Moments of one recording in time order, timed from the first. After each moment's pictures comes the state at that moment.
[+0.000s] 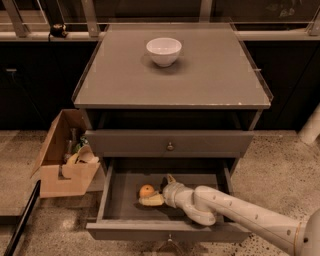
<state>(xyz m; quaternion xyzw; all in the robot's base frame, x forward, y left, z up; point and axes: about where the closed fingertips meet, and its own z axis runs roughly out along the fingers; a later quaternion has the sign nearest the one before) 0.590 0.027 0.377 -0.29 0.80 0.29 0.43</state>
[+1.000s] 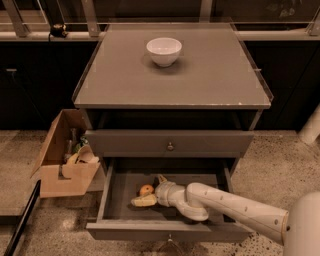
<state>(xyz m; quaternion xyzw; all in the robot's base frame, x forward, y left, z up) 0.589 0.062 0.373 -0.31 0.79 0.32 0.42</state>
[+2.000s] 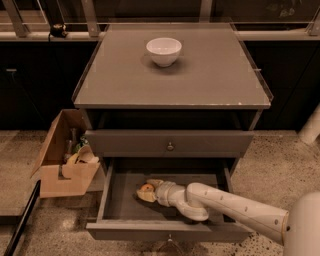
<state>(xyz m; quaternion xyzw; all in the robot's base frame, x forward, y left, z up) 0.589 0.062 0.373 -0.31 0.79 0.32 0.42</state>
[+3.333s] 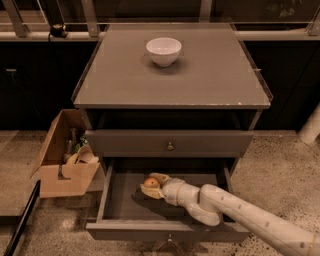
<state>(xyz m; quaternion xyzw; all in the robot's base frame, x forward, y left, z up) 0.577 0.044 0.452 -0.31 0.74 0.35 0.49</state>
